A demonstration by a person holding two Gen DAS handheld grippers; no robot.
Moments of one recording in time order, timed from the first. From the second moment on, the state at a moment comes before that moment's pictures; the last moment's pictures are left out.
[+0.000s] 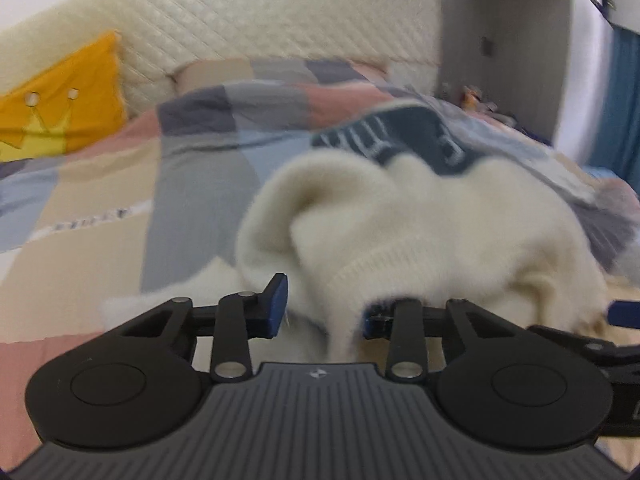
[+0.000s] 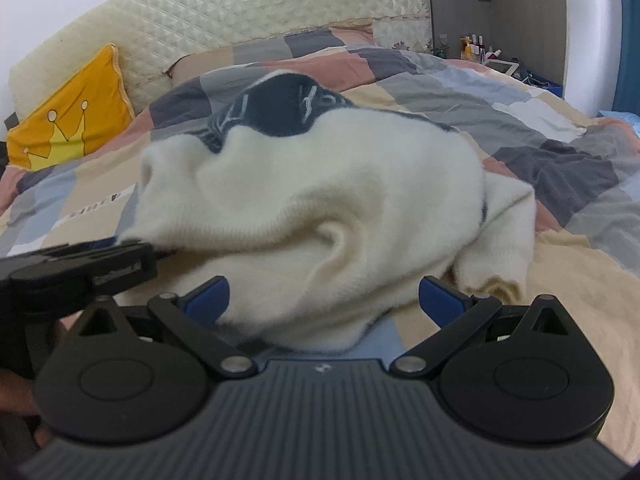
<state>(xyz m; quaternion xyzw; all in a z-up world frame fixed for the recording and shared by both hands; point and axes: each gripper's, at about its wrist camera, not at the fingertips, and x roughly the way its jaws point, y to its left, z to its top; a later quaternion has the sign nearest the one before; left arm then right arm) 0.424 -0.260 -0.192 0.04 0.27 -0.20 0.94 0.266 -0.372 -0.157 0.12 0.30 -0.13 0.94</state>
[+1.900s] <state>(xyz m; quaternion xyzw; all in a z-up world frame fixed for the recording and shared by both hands) 0.216 -0.109 0.034 -0.14 0.13 -0.16 0.97 0.165 -0.354 0.015 0.05 0.11 -0.10 0.99</state>
